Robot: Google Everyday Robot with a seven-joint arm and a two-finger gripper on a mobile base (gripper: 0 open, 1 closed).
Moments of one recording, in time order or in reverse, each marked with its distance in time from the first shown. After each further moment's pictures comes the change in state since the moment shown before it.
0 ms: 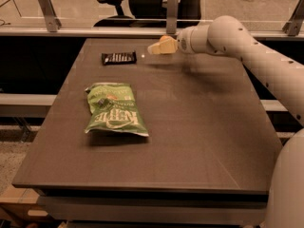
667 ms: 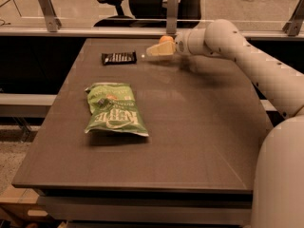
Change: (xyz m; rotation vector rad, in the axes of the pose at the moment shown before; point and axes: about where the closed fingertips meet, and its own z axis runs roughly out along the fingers) arm 0.013 -0.004 0.029 -0.038 0.011 0.035
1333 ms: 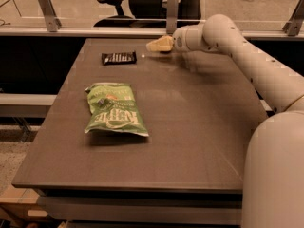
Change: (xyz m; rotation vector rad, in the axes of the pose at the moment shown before) arm -0.013 -0.003 0.012 -0.021 -0.013 -0.016
